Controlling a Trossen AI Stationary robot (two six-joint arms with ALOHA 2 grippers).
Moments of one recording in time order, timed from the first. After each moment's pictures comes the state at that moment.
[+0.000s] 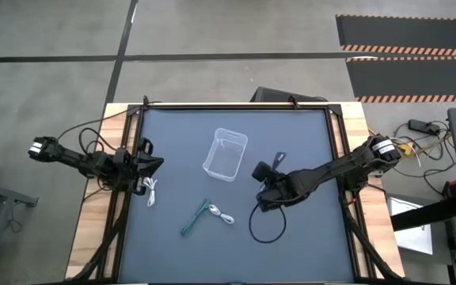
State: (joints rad) left arm -0.29 0.40 0.03 0.87 -0.32 0.01; right arm 0.32 1.70 1.31 -1.07 0.60 -0.79
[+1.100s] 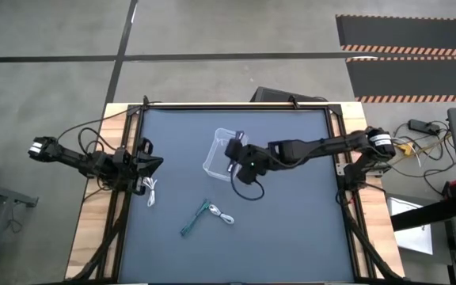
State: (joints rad) left arm -0.29 0.40 0.03 0.88 -0.32 0.01; right arm 0.03 1.70 1.35 -0.43 0.36 -1.39
